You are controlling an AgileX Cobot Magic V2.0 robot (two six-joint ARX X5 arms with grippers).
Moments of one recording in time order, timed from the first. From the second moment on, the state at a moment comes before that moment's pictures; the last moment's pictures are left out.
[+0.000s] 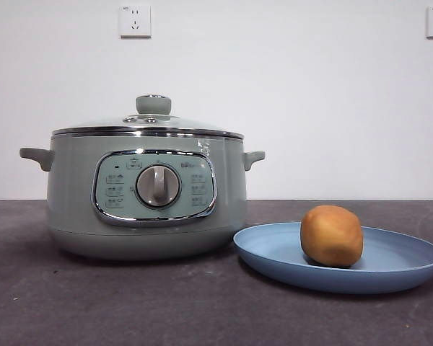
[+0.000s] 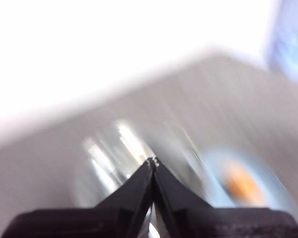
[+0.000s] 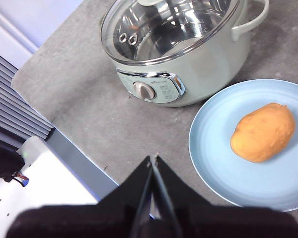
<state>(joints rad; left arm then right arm) -0.25 0.82 1.31 -0.70 0.31 0.13 0.47 0.71 0.87 -0.78 -0.42 0.14</state>
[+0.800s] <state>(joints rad) 0.12 0.09 0.30 -0.14 0.22 0.02 0.47 0.71 0.87 -0.78 -0.42 0.14</state>
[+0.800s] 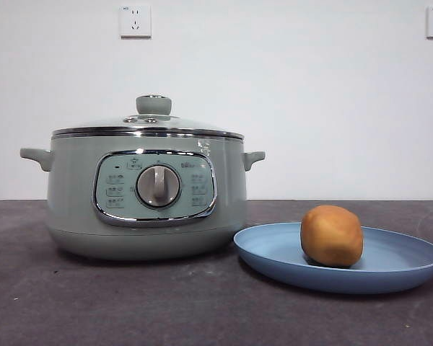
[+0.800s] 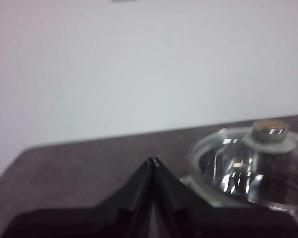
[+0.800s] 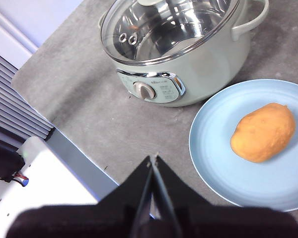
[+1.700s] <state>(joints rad) 0.12 0.00 0.02 -0.18 0.10 -0.08 0.47 0.71 0.87 -0.78 -0.42 0.14</state>
